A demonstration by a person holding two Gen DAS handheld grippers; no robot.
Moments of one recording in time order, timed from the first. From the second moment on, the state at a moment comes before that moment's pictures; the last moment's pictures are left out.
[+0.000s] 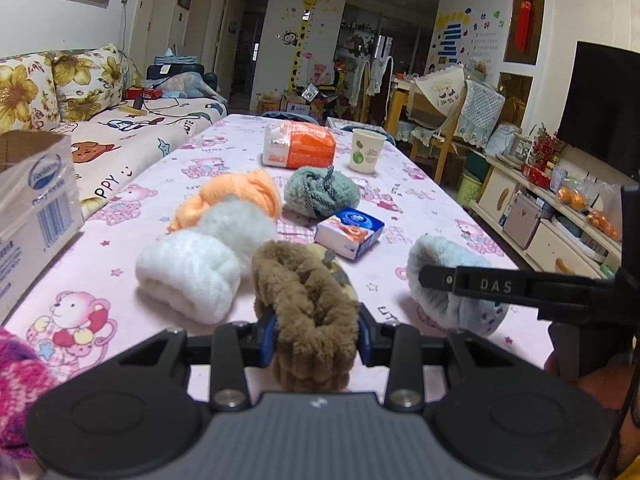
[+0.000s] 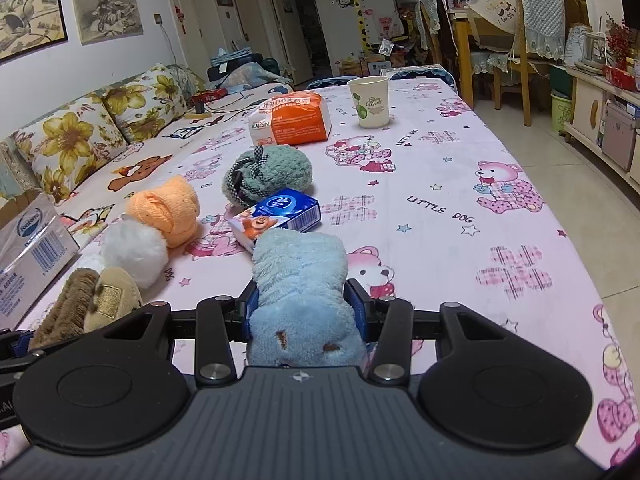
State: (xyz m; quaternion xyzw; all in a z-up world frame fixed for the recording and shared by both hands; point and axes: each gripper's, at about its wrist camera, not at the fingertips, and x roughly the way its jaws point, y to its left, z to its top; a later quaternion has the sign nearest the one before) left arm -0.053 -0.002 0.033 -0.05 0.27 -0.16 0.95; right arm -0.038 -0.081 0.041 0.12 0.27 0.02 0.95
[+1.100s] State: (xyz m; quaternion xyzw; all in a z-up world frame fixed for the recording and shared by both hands) left arm -0.071 0.045 0.070 -0.08 0.21 -0.16 0.96; right arm -0.080 -0.036 0.059 0.12 0.28 0.00 0.95
